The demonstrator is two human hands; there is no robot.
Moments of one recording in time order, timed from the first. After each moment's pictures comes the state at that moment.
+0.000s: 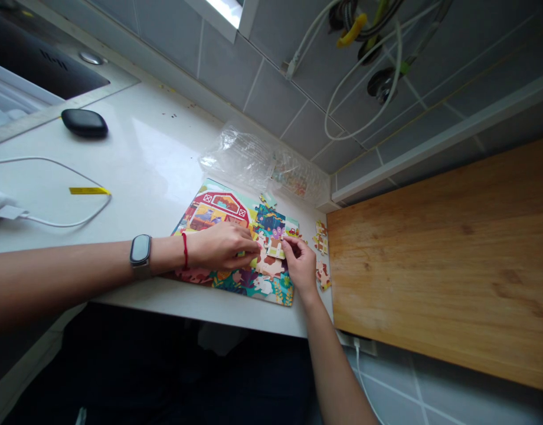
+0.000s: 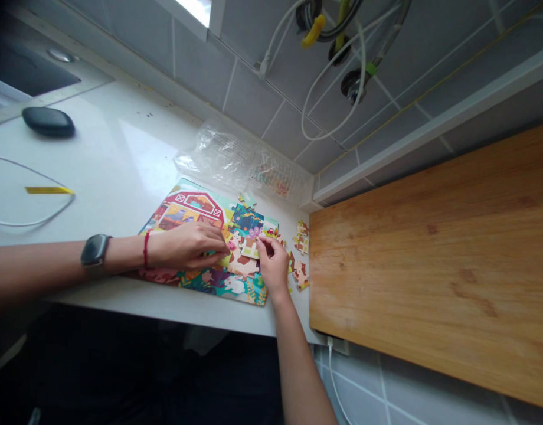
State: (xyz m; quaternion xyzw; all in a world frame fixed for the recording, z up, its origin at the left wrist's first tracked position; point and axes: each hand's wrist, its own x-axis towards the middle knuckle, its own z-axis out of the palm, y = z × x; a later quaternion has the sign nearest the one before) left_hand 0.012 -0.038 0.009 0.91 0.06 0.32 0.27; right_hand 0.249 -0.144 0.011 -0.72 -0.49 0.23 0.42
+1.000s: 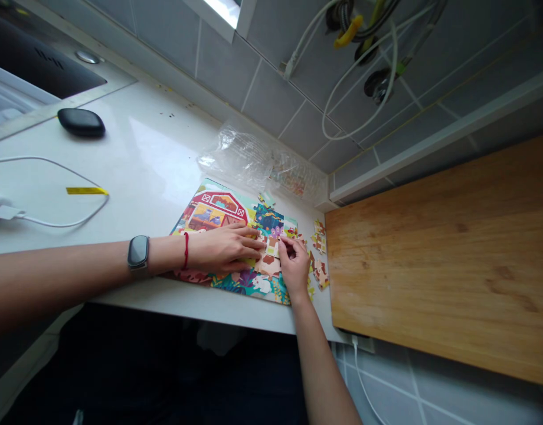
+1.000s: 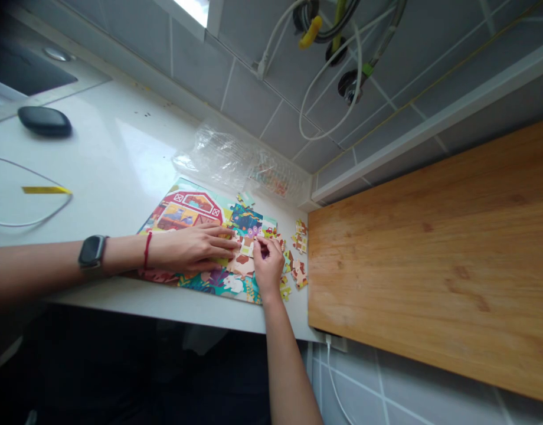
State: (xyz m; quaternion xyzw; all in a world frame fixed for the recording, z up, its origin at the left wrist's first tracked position) left_hand 0.013 -0.038 -0.001 0.95 -0.01 0.22 0.21; right_hand 0.240 -0.149 0.000 -0.72 -0.55 0.10 0.41
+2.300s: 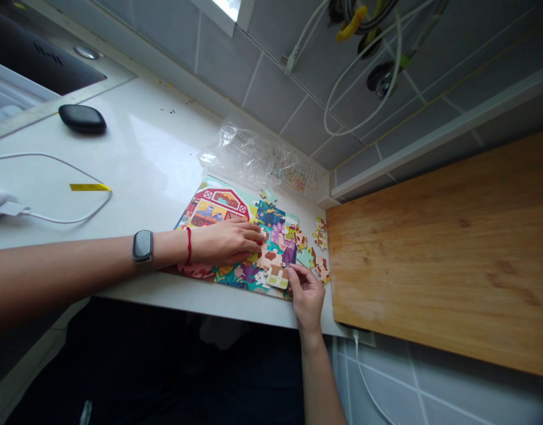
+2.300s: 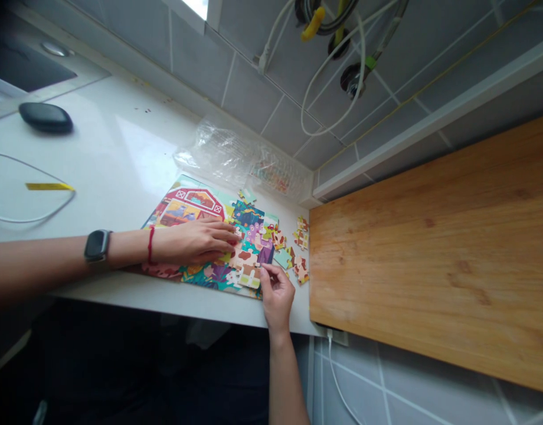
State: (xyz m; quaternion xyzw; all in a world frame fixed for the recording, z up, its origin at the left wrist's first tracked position) left_hand 0.013 -0.033 -0.002 0.95 0.00 0.22 0.23; right_hand 0.233 -0.226 0.009 -0.74 -0.43 0.22 0.47
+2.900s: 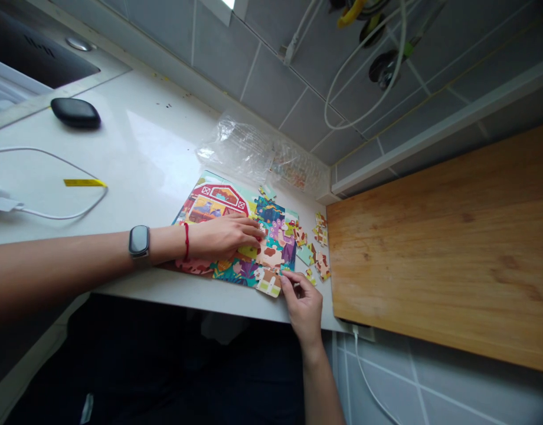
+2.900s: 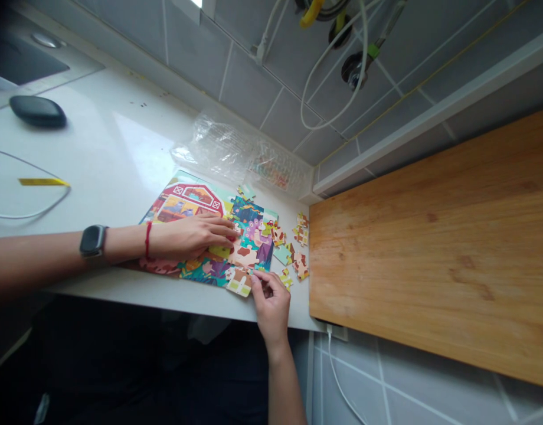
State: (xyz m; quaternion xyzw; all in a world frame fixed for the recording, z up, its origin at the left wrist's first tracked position) left_hand 0.010 -0.030 -0.002 0.94 0.00 0.23 0.27; right_hand 0.215 -0.242 0.030 -0.75 -0.48 0.21 0.41
